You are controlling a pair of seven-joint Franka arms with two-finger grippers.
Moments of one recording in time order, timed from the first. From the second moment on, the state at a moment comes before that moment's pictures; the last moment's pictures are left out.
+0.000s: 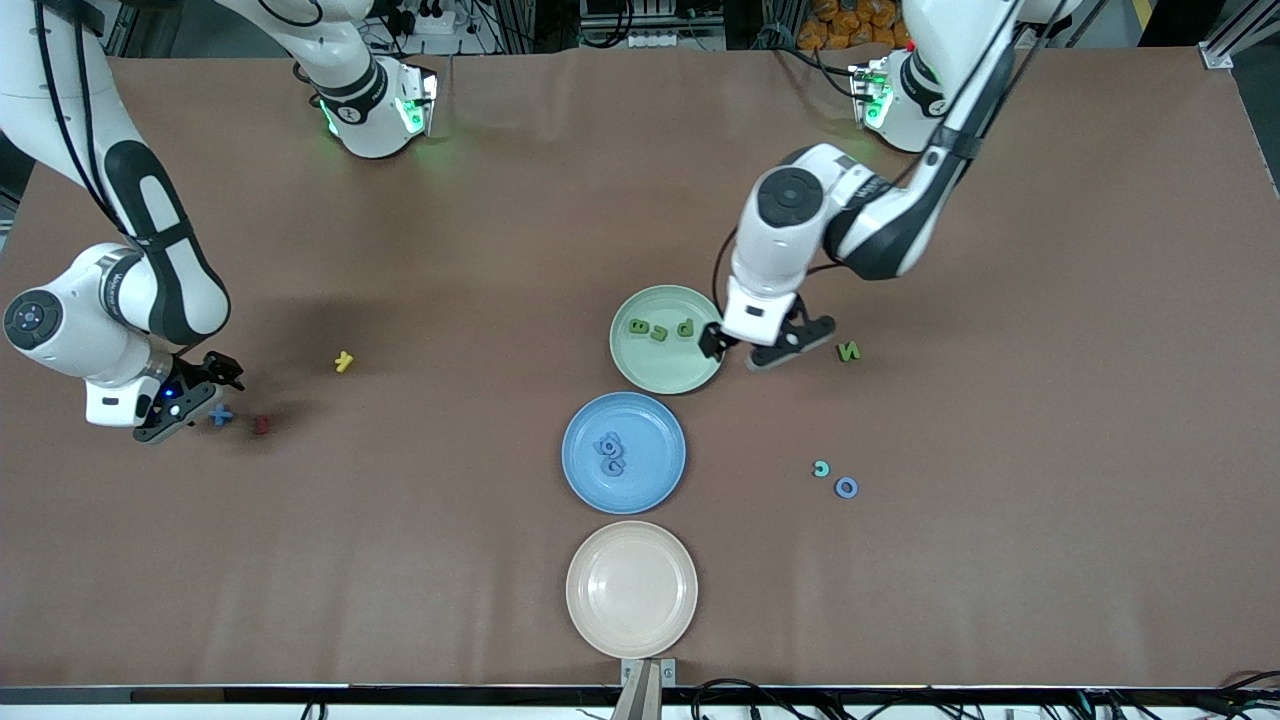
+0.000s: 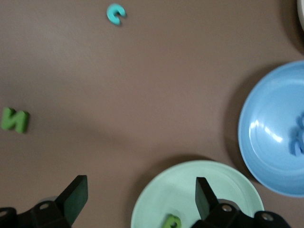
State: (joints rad) left arm -0.43 0.37 -0.23 -1.96 0.18 2.41 -1.22; right arm -0.16 0.52 -0.16 -2.05 0.07 2.59 -1.07
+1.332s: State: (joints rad) left arm -0.19 0.32 -0.23 -2.02 0.18 2.24 -0.91; right arm -0.17 0.55 -0.14 -2.04 0.08 2.64 -1.07
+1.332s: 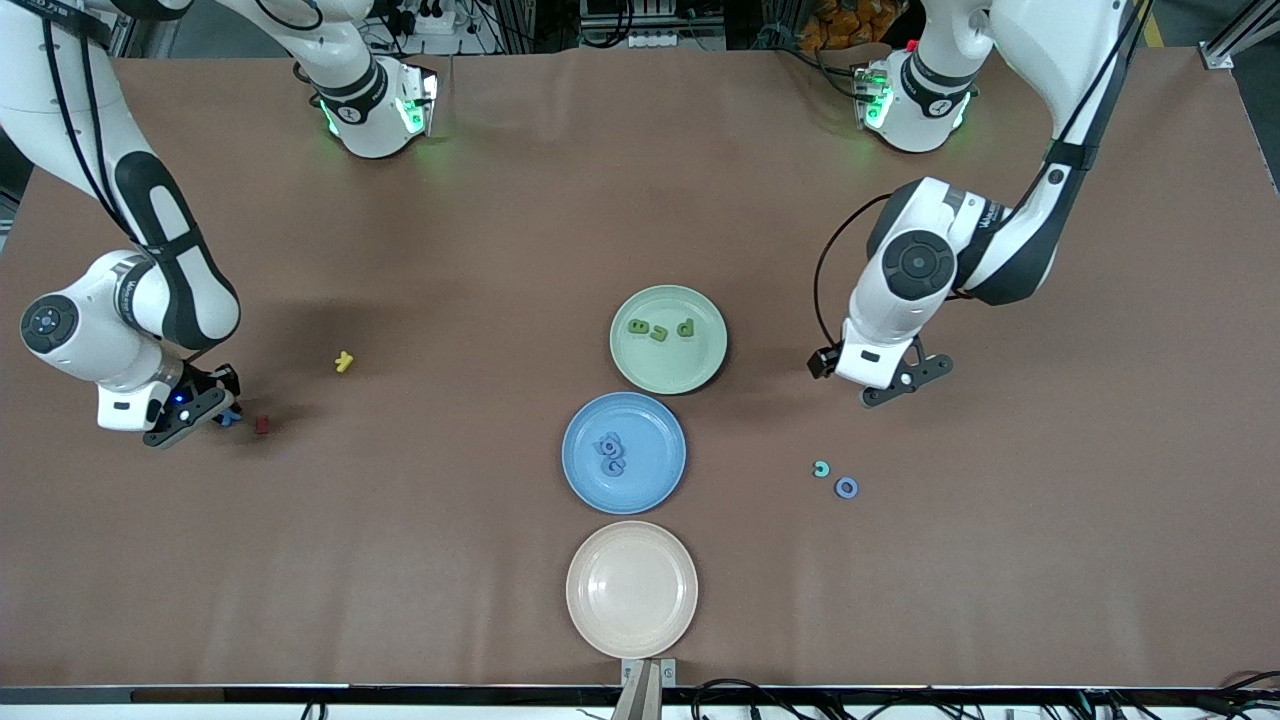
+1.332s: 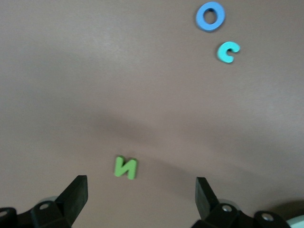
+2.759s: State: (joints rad) left arm -0.13 0.38 -0.25 -2.27 0.16 2.54 -0.68; right arm 0.12 0.51 -0.04 -1.90 0.09 2.52 -0.17
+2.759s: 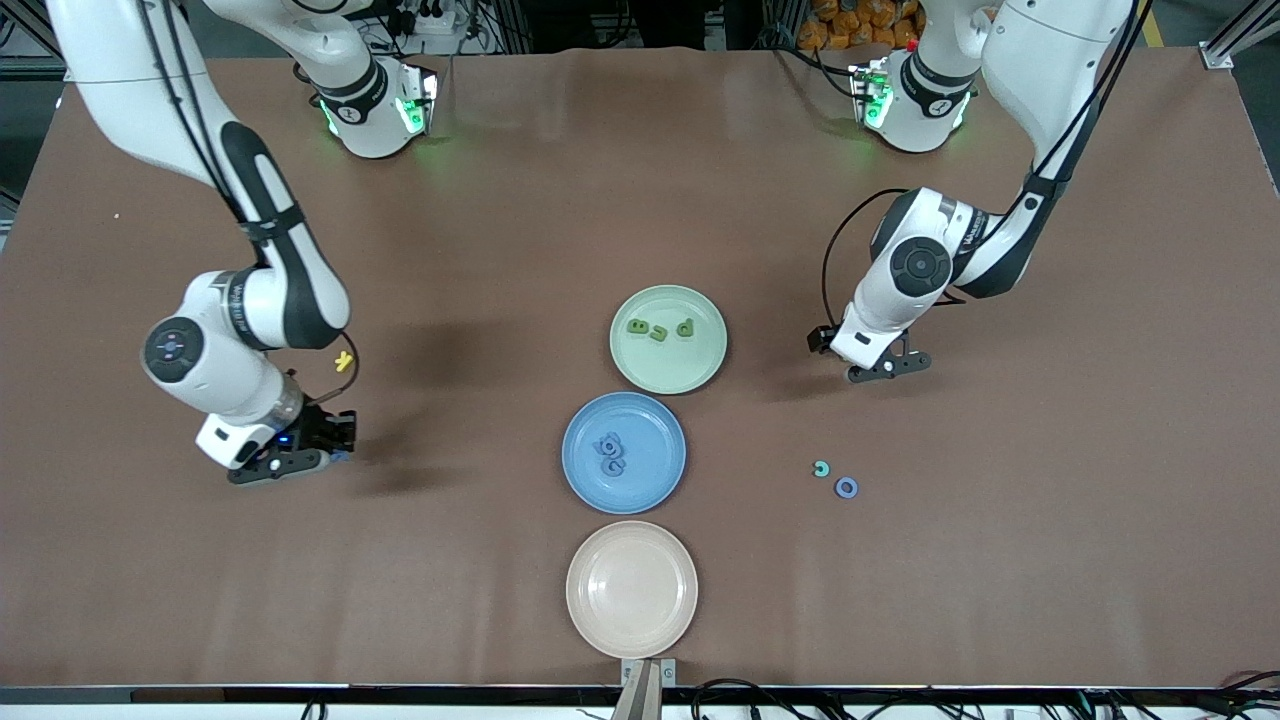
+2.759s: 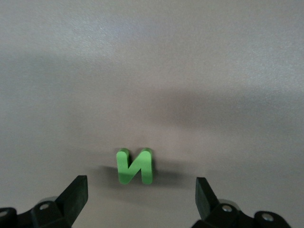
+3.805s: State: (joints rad) left arm -0.13 0.41 -0.25 -2.27 0.16 2.55 -0.62; right arm 0.48 0.67 -0.04 -1.62 0.27 2.52 0.34
